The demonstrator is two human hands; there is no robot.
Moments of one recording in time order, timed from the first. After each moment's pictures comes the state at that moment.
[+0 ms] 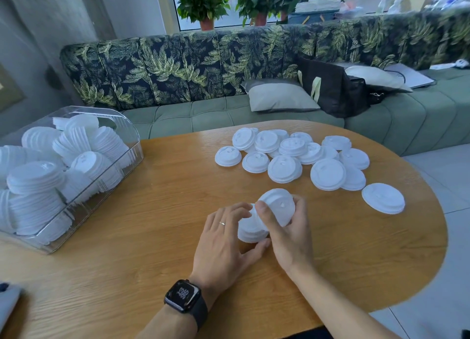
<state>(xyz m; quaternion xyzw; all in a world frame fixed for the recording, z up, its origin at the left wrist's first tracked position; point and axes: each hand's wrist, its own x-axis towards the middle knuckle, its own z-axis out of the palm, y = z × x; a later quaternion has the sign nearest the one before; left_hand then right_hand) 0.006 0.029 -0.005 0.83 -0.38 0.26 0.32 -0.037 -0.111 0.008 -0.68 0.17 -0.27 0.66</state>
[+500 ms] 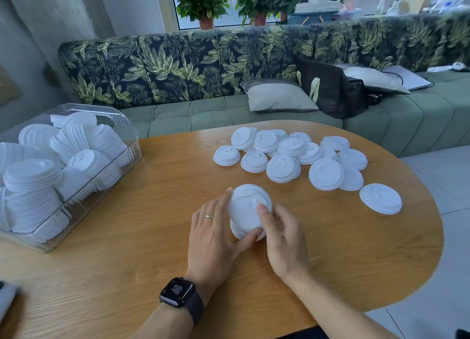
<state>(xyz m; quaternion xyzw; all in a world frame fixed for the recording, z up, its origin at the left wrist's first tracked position) 0.014 0.030 -0.006 0.86 -0.28 0.26 0.33 -0.039 -0.108 -0.001 -0.74 0.10 -0.27 0.60</state>
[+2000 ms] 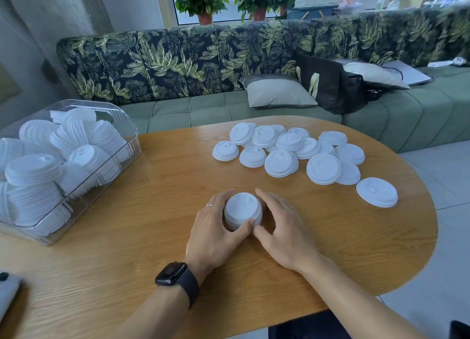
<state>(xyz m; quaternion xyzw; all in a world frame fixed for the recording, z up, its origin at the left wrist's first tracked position) 0.020 0.035 -0.003 0.89 -0.22 0.01 0.40 -0.042 -0.137 -0.002 -0.93 0.04 -0.14 0.35</state>
